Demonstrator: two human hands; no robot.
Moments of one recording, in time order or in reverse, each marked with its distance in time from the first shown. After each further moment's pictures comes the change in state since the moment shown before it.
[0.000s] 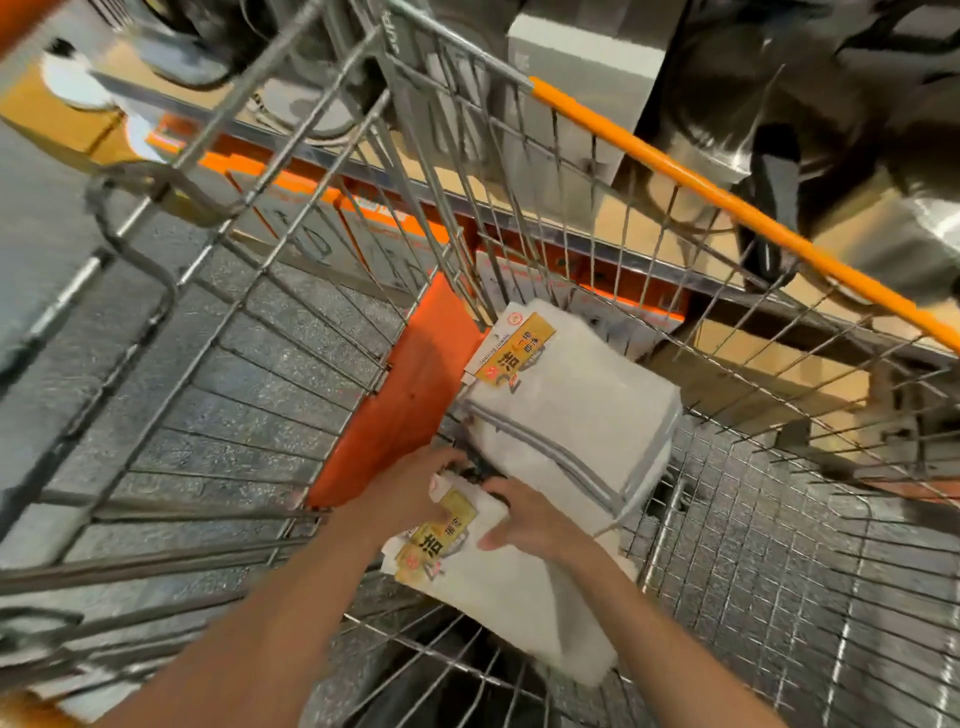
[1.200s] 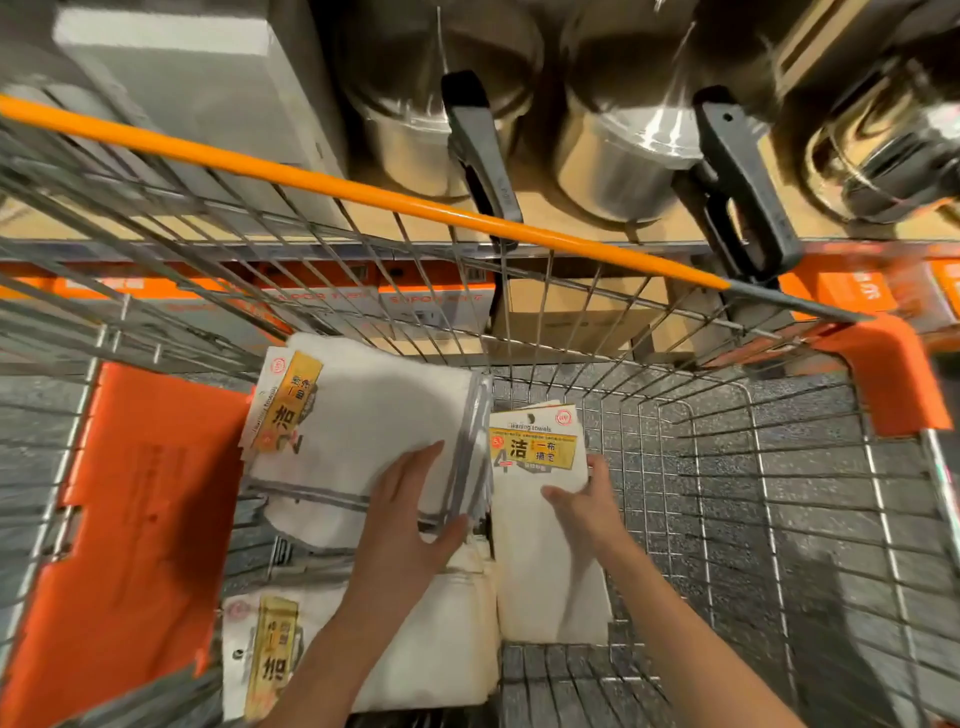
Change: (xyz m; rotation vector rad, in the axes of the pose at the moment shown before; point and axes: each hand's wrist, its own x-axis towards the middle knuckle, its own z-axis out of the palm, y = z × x) left_hand 0.050 0.144 0.094 -0.167 0.305 0.407; right_hand -0.058 0.203 -0.089 0.784 0.870 0.374
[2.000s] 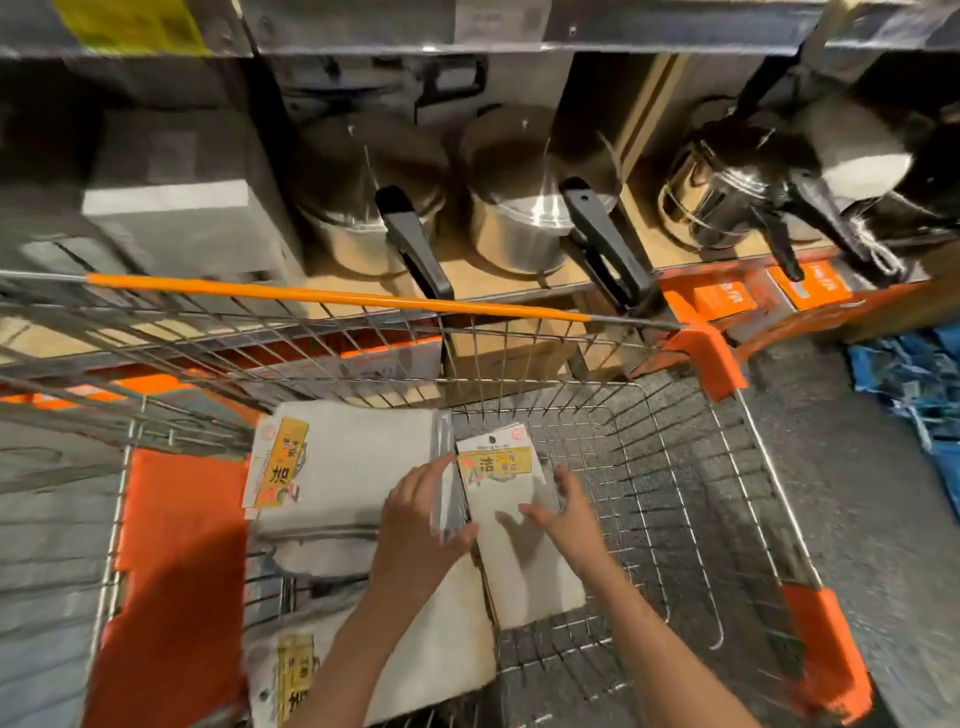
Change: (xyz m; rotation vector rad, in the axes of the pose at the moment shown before) left_hand -0.004 0.052 -0.022 0.037 -0.146 0.144; right_hand -0.106 -0.039 -0.030 -0.040 0.083 -0.119
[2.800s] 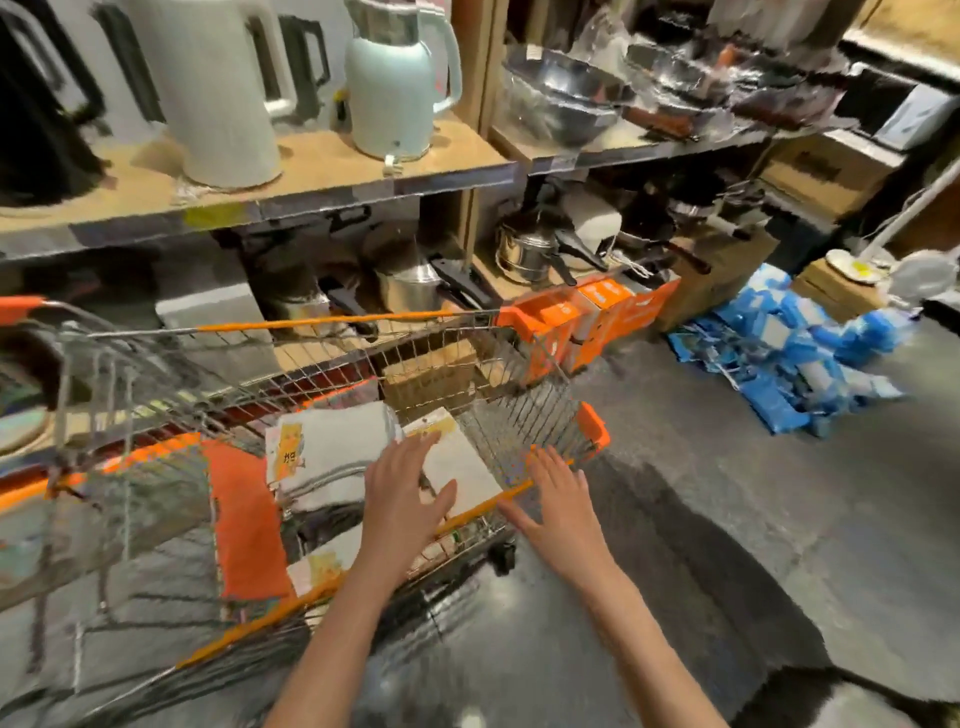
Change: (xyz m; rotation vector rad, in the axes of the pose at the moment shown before) left_hand -0.228 0.131 -0.092 0.168 -0.025 0.322; right_hand -0.379 -0.013 -0.056 -0.551 0.387 -0.392
